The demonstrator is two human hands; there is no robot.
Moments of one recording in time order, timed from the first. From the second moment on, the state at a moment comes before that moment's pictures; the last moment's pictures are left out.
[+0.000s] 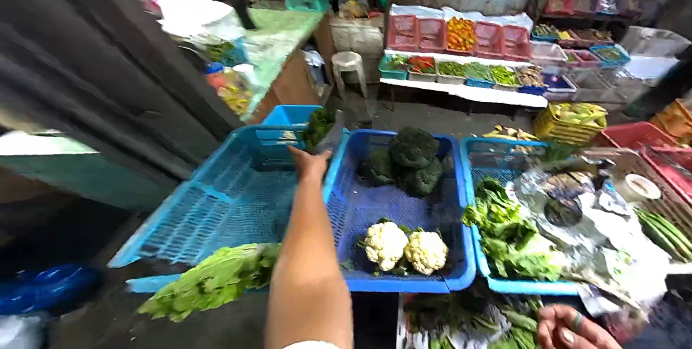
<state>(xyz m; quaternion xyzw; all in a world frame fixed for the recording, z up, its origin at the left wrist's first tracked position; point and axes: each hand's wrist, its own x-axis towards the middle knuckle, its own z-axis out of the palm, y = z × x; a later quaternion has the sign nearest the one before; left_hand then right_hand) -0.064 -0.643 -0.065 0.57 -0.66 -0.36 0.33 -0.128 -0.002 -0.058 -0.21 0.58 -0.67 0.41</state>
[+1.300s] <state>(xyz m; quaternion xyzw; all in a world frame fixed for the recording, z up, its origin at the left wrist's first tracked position) -0.105 -0.059 0.006 0.16 -0.81 -0.46 0.32 -0.423 0.063 0.024 -0.36 0.74 -0.56 -0.09</state>
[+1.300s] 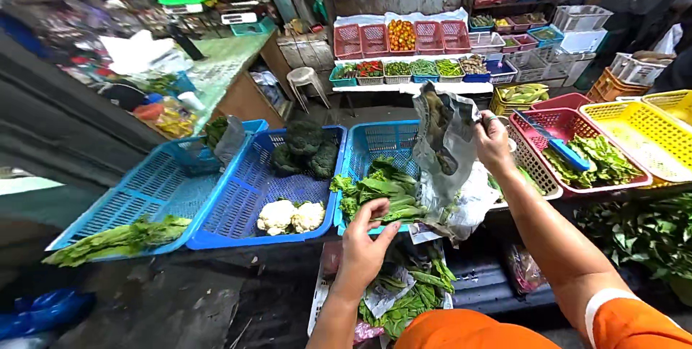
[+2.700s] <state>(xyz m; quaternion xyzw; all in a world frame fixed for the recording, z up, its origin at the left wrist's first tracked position) 0.087 -0.087 -0.277 0.63 -0.59 -0.47 0.15 -0.238 0.018 -0.216 -0.47 0.79 -0.02 0.39</state>
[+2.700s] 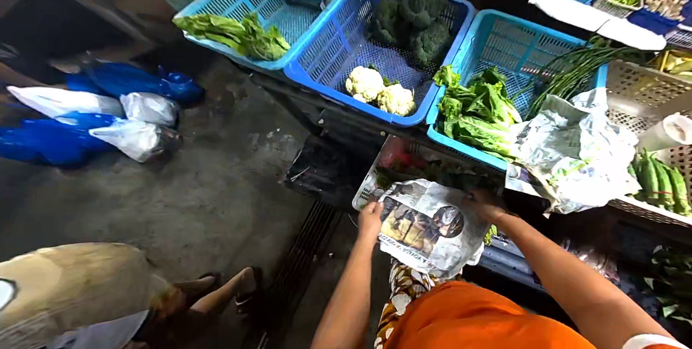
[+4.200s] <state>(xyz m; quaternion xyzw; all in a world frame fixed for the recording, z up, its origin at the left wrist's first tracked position) 0.050 -0.048 -0.260 0.59 -0.67 -0.37 -0.24 -0.245 0.010 -0.049 -0.69 0.65 -0.31 0.10</state>
